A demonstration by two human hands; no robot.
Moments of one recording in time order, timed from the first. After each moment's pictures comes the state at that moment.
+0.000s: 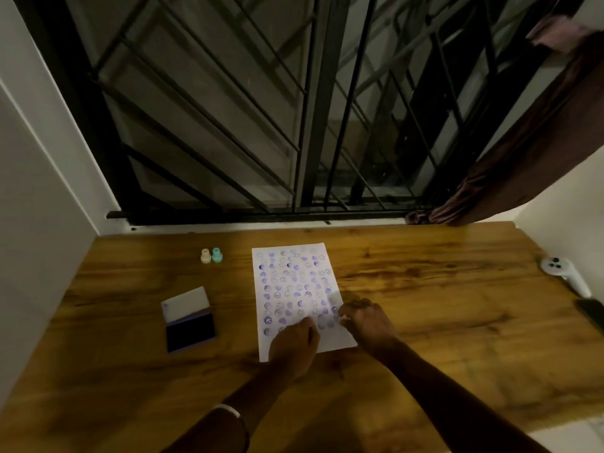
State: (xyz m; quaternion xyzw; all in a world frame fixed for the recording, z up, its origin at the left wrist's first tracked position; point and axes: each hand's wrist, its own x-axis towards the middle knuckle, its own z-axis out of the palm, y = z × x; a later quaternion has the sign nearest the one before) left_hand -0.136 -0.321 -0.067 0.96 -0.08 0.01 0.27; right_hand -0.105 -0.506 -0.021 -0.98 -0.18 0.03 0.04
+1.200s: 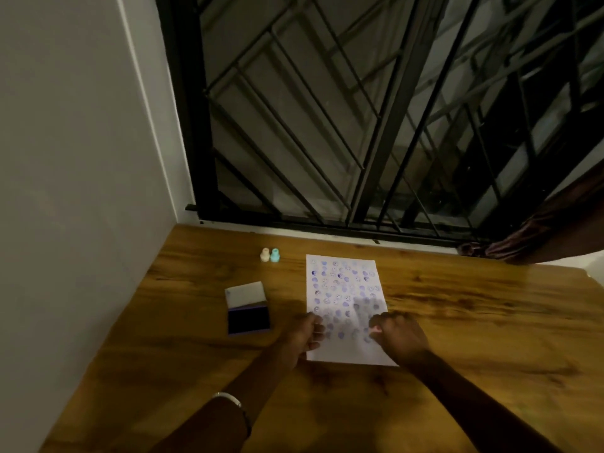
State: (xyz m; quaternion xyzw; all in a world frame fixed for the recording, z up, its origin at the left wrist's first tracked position) left_hand -0.130 -0.244 -0.018 0.59 0.28 -0.23 0.72; right_hand -0.104 -0.461 -0.003 -0.98 -0.22 0.01 -0.02
